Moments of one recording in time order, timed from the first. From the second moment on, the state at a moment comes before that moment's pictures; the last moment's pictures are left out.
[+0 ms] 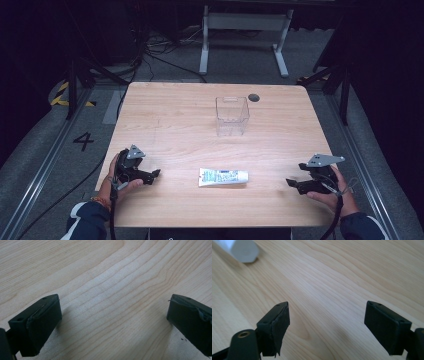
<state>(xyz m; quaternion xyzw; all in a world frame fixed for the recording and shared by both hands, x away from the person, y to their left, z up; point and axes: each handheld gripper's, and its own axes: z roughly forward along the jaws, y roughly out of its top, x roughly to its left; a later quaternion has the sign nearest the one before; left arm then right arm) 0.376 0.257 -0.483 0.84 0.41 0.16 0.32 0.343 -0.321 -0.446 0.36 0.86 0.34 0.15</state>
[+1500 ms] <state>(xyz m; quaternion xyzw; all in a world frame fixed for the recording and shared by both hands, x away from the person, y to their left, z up) 0.375 0.257 -0.483 0.84 0.41 0.16 0.32 0.377 -0.101 -0.431 0.11 0.96 0.25 0.06</state>
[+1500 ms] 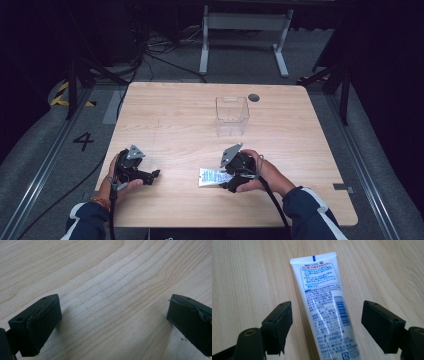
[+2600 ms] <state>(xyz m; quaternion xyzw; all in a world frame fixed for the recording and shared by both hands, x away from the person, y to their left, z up) 0.374 0.258 -0.483 0.84 0.41 0.16 0.32 0.390 -0.083 -0.440 0.08 0.98 0.18 0.04</state>
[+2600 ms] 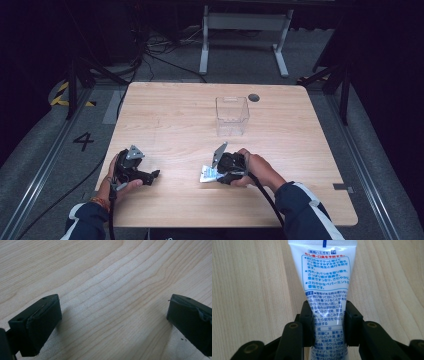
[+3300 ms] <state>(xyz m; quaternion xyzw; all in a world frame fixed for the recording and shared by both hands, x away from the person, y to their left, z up) 0.374 0.258 -0.483 0.84 0.41 0.16 0.32 0.403 -0.135 -0.400 0.19 0.92 0.33 0.10</state>
